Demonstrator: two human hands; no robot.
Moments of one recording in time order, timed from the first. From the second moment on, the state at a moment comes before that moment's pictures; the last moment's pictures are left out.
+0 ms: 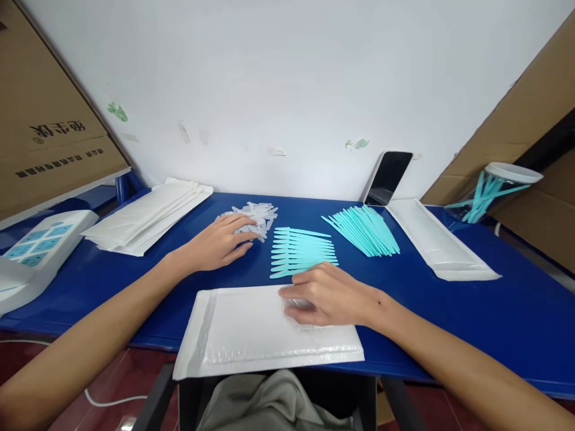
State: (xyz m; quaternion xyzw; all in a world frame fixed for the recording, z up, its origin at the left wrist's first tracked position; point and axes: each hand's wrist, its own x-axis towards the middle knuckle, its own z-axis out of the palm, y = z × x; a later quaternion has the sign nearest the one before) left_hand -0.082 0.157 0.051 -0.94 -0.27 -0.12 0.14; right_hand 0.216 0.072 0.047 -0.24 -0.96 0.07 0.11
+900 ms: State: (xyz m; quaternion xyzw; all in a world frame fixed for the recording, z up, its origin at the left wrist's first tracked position) left_hand -0.069 0.168 0.042 -0.96 -0.26 -0.09 0.03; right_hand 0.242 0.100 0.046 -0.38 -0.92 0.05 0.13
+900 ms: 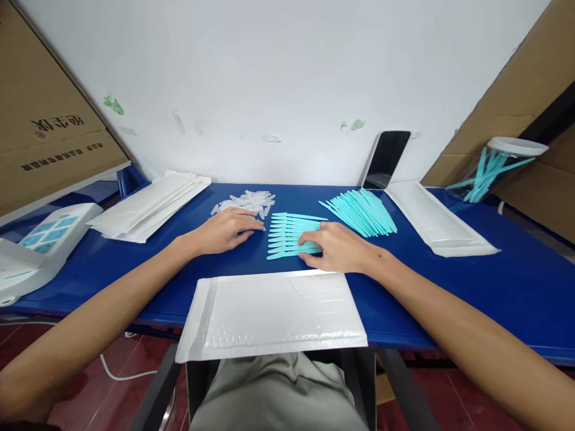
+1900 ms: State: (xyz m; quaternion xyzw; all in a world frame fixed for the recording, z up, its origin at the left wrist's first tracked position) left_hand -0.064 0.159 0.047 -0.95 -0.28 -0.10 0.07; right_hand 0.249 0.101 0.054 -0.38 -0.88 0.22 0.17
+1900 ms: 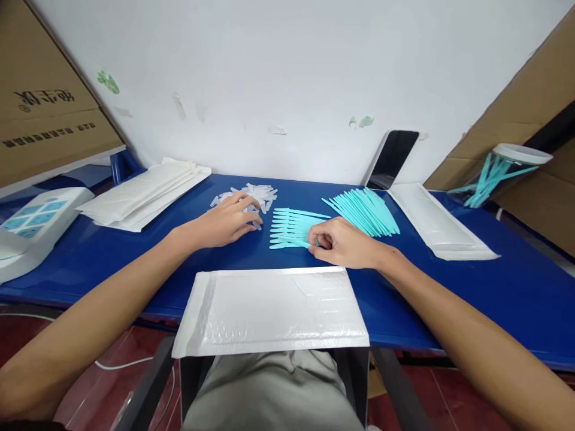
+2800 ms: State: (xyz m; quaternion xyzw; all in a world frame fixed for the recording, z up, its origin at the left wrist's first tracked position) left_hand -0.040 0.140 0.044 -0.85 -0.23 -0.46 -0.06; right_hand 0.246 0.109 0.034 -0.39 -0.88 0.06 0.26
